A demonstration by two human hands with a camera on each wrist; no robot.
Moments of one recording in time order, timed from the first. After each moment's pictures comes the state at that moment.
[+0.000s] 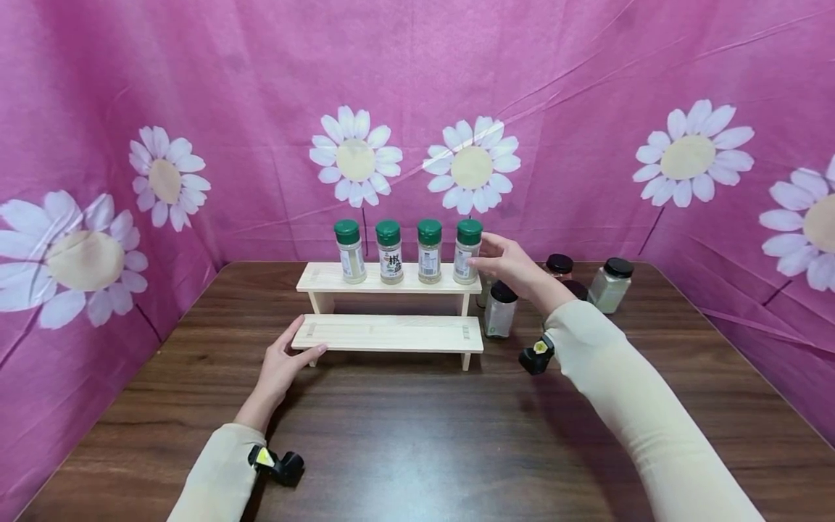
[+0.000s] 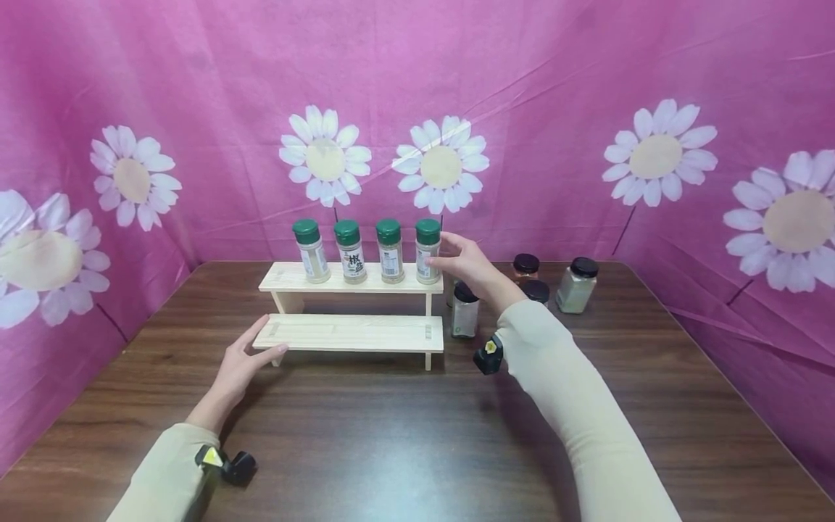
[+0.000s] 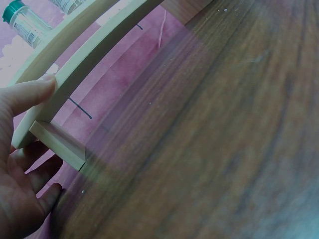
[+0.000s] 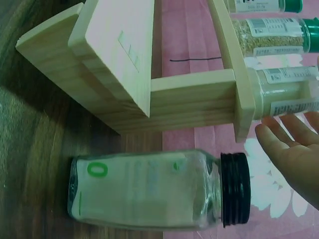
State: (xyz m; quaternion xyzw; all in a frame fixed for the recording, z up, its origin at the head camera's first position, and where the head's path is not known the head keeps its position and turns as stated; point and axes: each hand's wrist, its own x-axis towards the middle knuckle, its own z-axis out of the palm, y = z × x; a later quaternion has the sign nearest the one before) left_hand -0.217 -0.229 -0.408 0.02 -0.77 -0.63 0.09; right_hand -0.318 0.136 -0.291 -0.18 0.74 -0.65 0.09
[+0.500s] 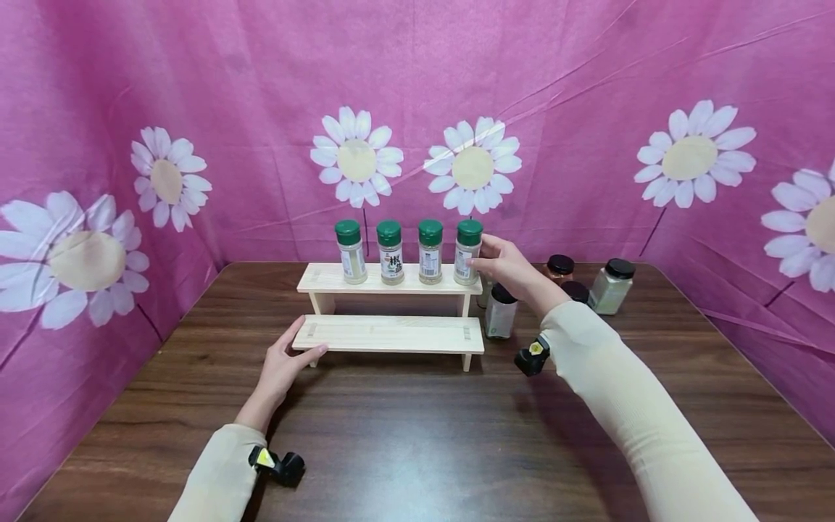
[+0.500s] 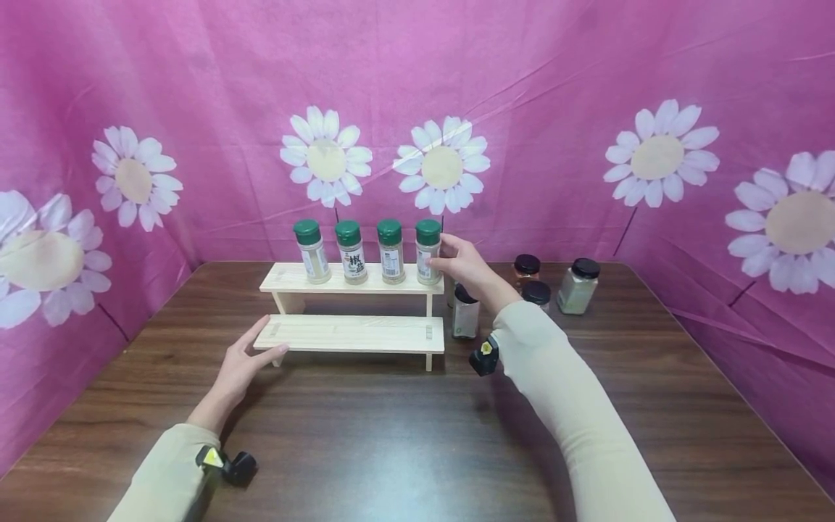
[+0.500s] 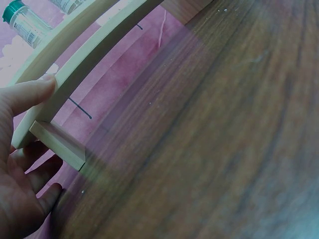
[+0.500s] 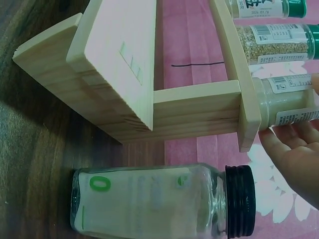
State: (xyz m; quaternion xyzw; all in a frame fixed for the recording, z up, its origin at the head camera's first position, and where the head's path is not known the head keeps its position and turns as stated) left_hand -0.216 -0.228 -0.406 0.02 -0.76 -0.64 0.08; right_hand -0.322 0.130 -0.295 -0.19 0.75 -0.62 0.07
